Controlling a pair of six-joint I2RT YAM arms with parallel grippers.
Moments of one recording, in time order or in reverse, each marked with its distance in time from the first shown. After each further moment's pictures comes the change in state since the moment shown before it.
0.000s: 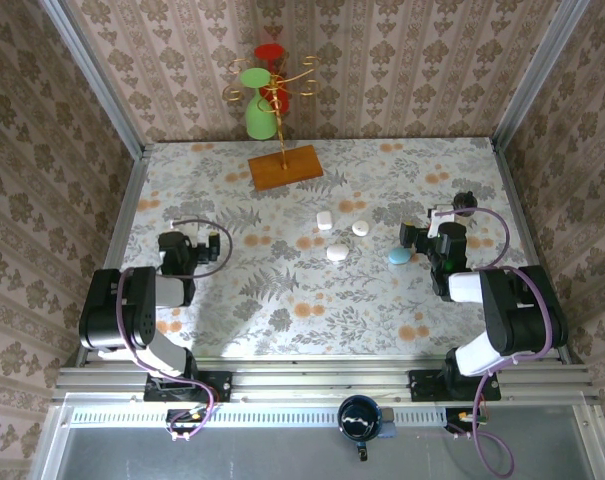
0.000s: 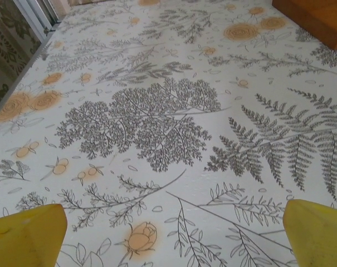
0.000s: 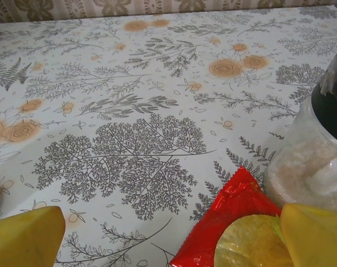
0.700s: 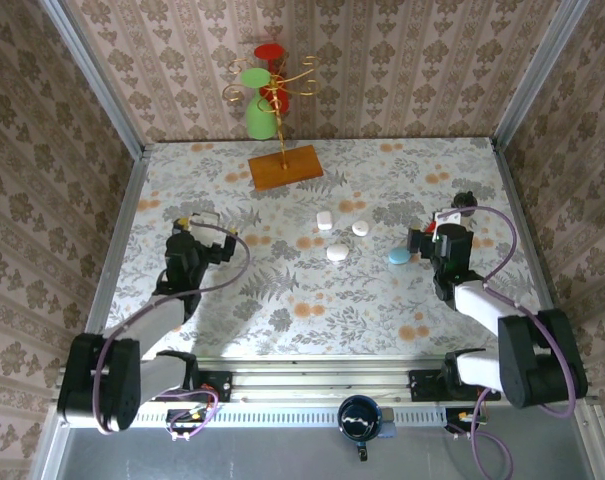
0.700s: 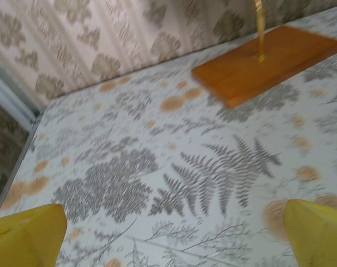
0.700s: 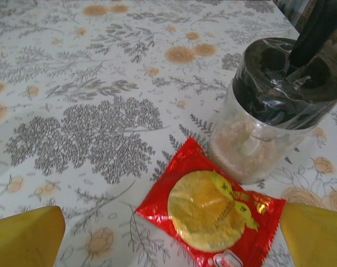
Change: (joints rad) left arm -0.187 -0.401 -0.022 -0.261 -0.042 0.113; right arm 0.063 -0.254 0.001 -0.336 0.202 0.002
